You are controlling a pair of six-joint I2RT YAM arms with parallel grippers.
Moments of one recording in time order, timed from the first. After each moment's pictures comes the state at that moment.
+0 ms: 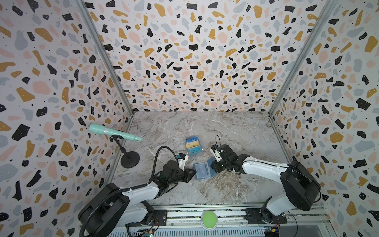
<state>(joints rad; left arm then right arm) -0.67 1.24 0.24 0.47 0.36 -0.65 0.77 1.51 0.82 -0.28 -0.08 0.27</state>
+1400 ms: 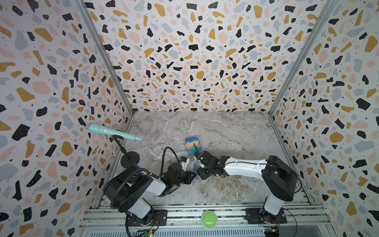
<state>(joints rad) -0.68 1.54 0.22 0.71 0.34 -0.69 1.00 1.75 1.02 -0.36 0.05 0.26</state>
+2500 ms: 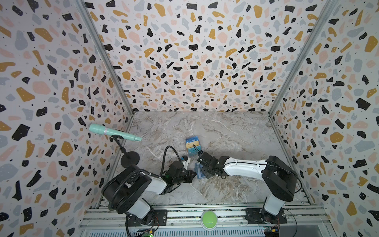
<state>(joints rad) -0.68 1.52 0.27 0.61 0.31 -0.66 1.00 1.73 1.03 -0.46 0.27 0.28</state>
